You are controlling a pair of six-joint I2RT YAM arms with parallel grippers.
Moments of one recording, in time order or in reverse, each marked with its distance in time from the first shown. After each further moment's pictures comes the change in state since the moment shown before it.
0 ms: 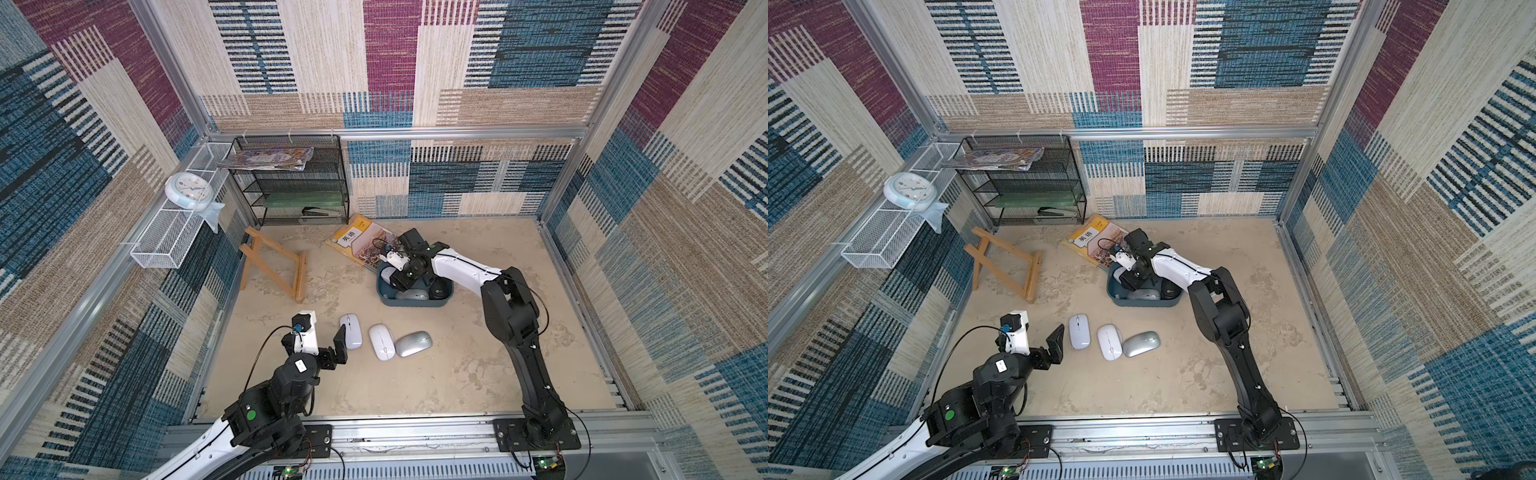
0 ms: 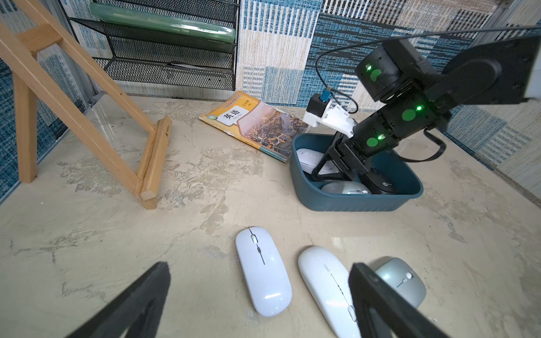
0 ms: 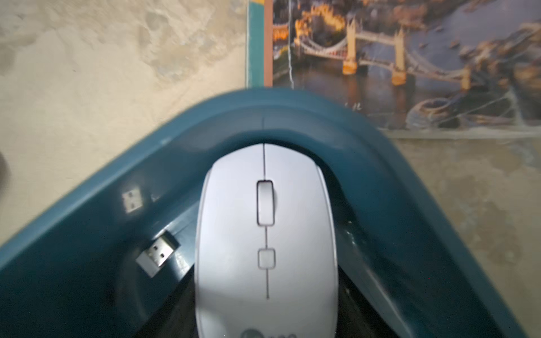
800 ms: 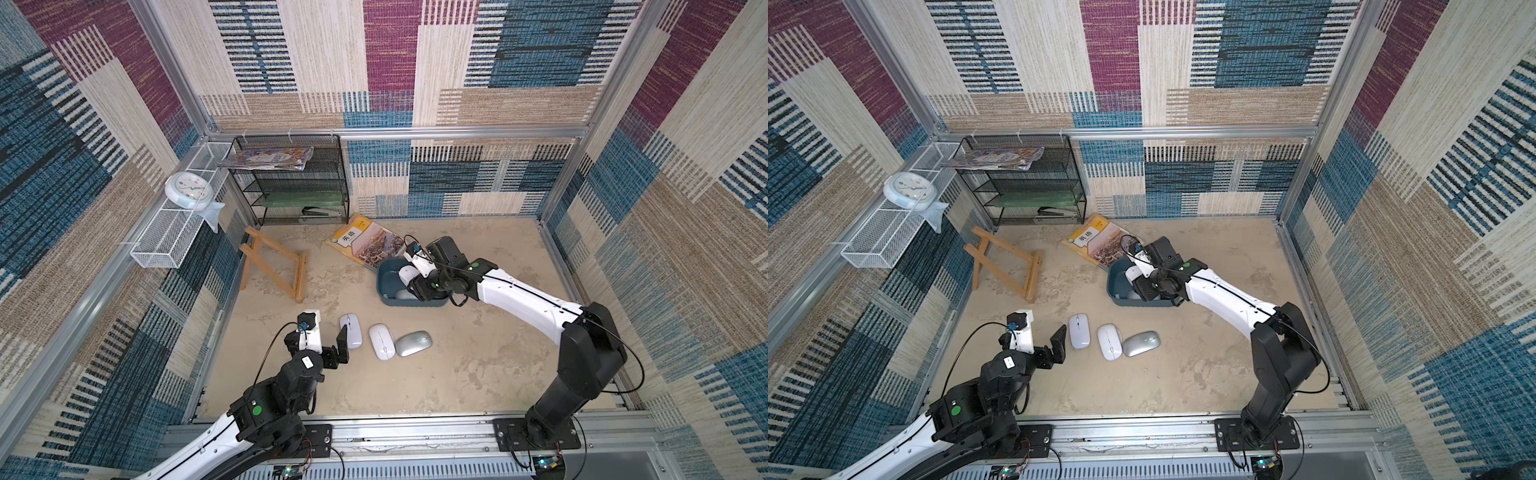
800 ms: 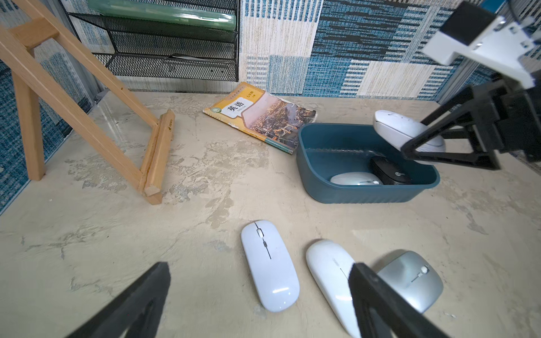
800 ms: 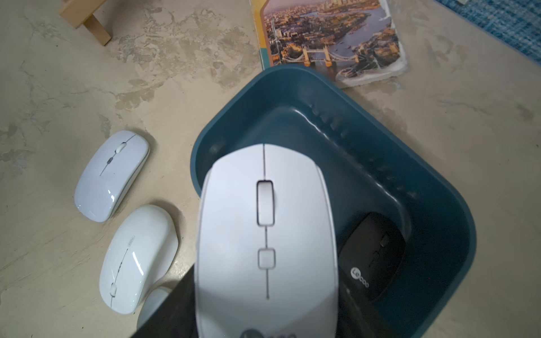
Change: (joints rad) left arm 0.000 0.063 -0.001 0.007 -0.011 0.007; right arm 0.045 -0.627 -0.573 0.125 0.090 0.261
